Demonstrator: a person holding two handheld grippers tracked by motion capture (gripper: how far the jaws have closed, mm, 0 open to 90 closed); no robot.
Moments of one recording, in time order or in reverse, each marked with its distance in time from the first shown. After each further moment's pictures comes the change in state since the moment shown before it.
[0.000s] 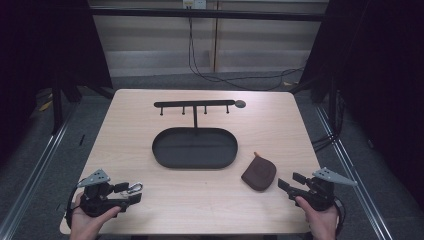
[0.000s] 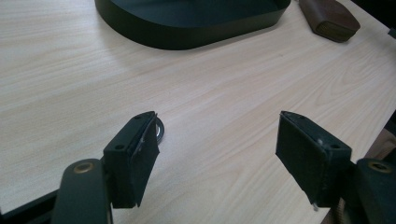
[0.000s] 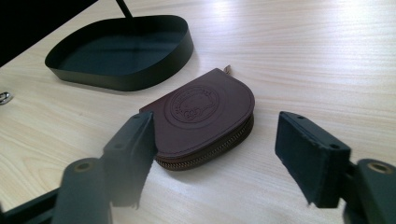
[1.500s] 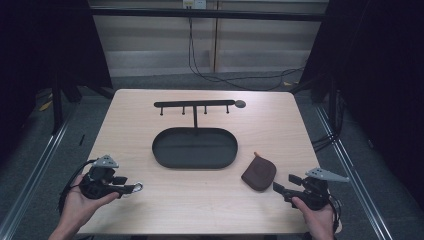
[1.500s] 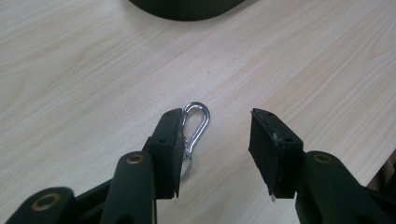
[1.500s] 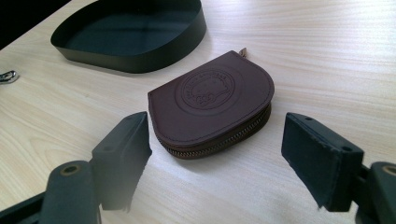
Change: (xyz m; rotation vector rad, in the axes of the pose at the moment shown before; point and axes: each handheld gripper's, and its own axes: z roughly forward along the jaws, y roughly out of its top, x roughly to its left) left arm 0.014 0.045 0.005 0.314 0.081 0.147; right arm 0.004 -0.001 0.010 0.075 0.041 -0.022
